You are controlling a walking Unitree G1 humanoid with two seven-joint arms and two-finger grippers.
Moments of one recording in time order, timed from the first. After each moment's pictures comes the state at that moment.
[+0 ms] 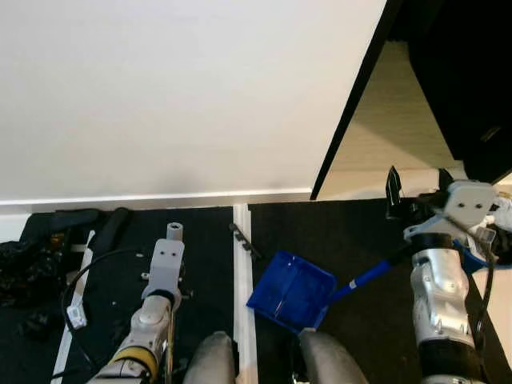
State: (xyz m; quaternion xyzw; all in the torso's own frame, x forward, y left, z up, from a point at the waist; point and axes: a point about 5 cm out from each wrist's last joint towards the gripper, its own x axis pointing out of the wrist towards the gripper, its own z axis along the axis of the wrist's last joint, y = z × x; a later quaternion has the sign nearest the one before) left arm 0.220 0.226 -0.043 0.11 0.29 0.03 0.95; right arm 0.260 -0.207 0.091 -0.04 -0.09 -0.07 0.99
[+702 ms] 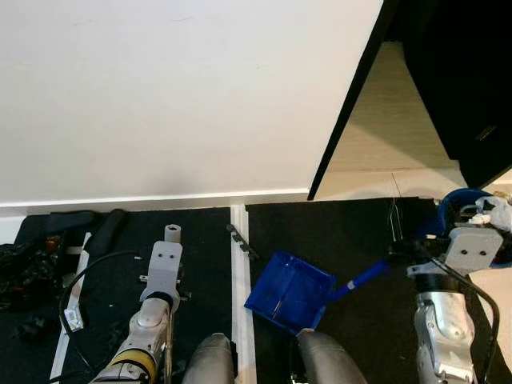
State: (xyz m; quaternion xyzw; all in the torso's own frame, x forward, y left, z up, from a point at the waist) left arm 0.217 0.229 -0.044 0.11 0.29 0.03 0.95; right arm 0.224 -0.201 0.096 -0.02 -0.14 -0.04 0.99
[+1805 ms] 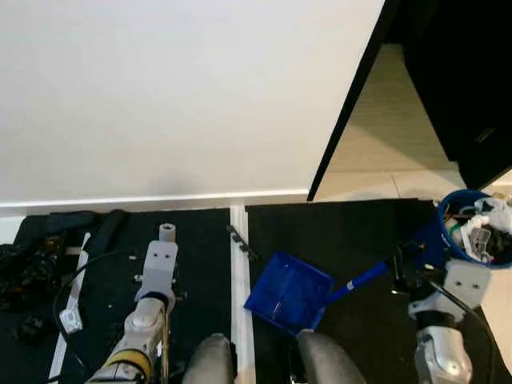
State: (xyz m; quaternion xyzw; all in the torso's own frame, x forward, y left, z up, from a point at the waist) left arm 0.216 0.236 -0.042 0.12 0.29 0.04 0.95; right arm 0.189 -0.215 0.023 0.00 0.01 -0.10 0.99
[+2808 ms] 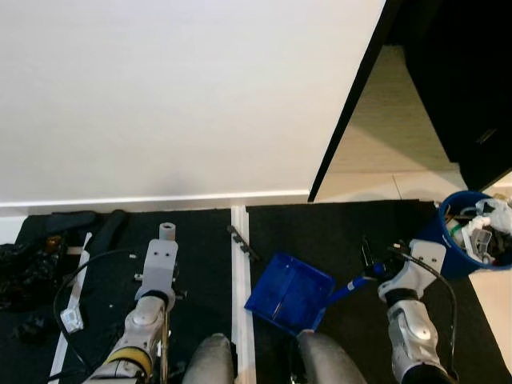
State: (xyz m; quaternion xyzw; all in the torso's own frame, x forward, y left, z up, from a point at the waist) left arm 0.219 0.236 -0.041 0.12 0.29 0.04 0.95; right arm 0.229 -0.199 -0.008 0.06 0.06 -0.04 1.00
